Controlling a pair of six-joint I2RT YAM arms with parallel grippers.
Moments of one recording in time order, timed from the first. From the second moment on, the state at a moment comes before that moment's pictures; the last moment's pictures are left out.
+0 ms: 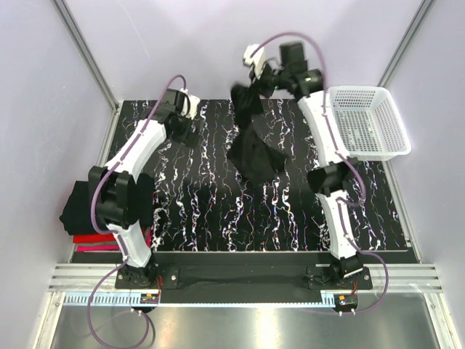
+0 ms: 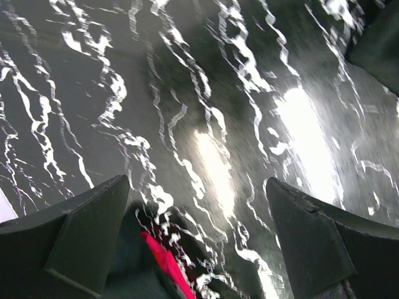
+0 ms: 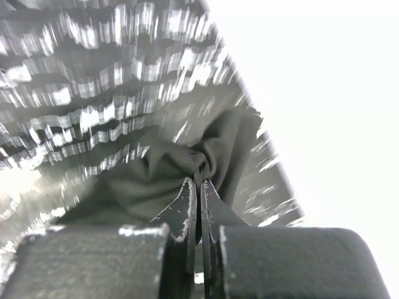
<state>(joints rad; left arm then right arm) -0.26 1.80 1.63 -0.78 -0.05 0.17 0.36 2.47 2.93 -1.01 -0.57 -0.65</state>
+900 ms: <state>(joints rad) -0.31 1.87 1.60 -0.76 0.16 0.40 0.24 1.95 1.37 -0.52 -0.43 -0.53</state>
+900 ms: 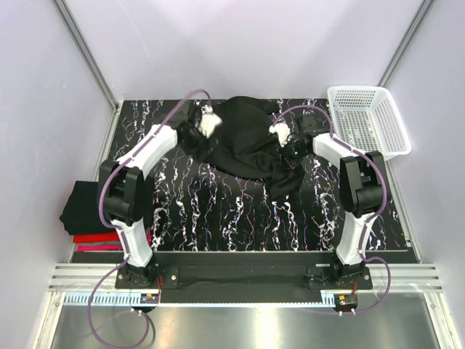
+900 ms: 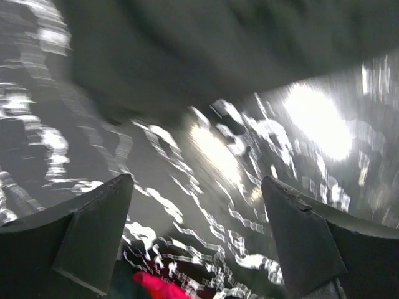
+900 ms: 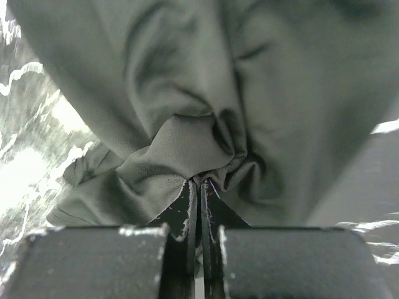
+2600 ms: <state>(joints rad) -0.07 1.54 1.46 -0.67 0.12 0.17 0.51 2.52 2.16 -0.48 -0.54 -0.56</state>
